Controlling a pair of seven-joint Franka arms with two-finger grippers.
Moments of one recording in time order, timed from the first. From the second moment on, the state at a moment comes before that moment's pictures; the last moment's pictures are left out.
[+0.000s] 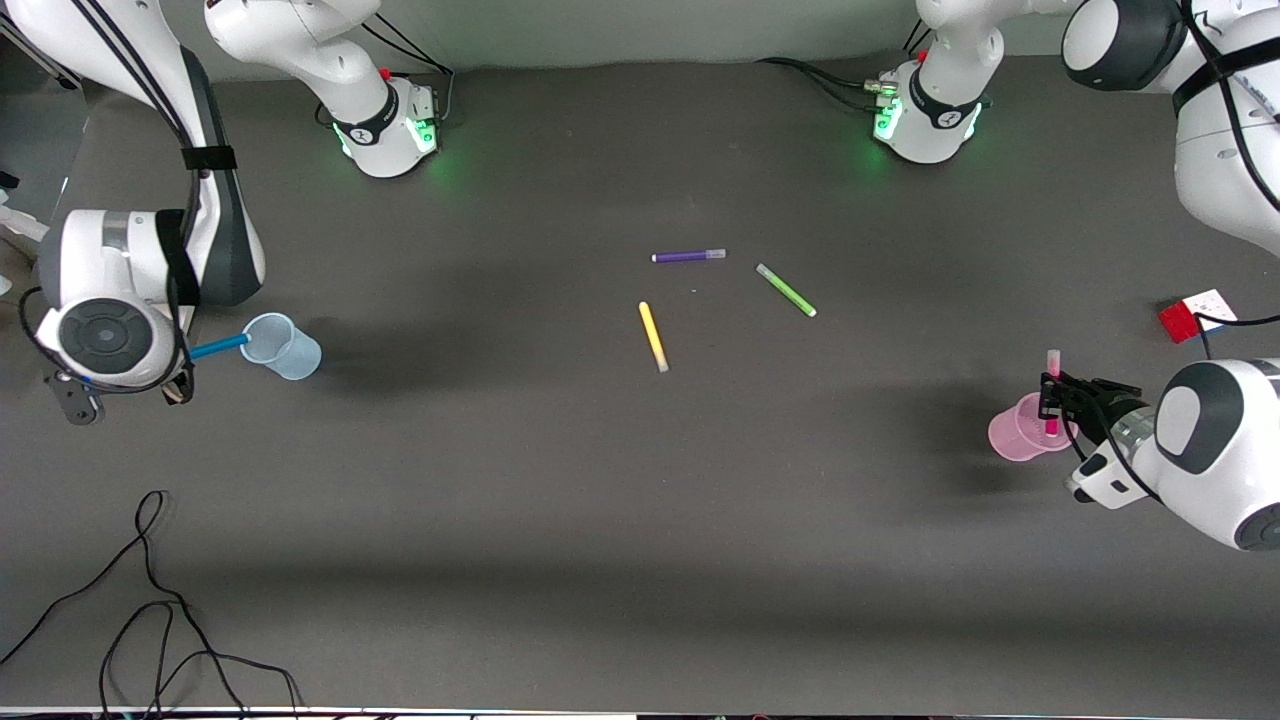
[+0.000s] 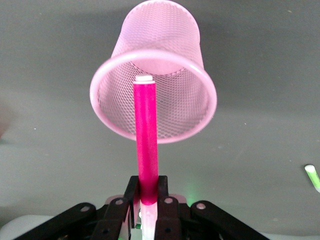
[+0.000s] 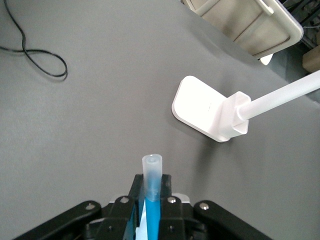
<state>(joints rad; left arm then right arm) 0.23 0.82 -0.21 -1.20 0.16 1.30 -0.10 0.46 0.24 -0.54 -2.00 -0.51 1.95 1.35</state>
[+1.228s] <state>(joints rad) 0.22 0.53 -0.21 -1.21 0.16 1.36 -0.02 0.50 0.24 -0.54 -2.17 -0.58 2.06 1.68</state>
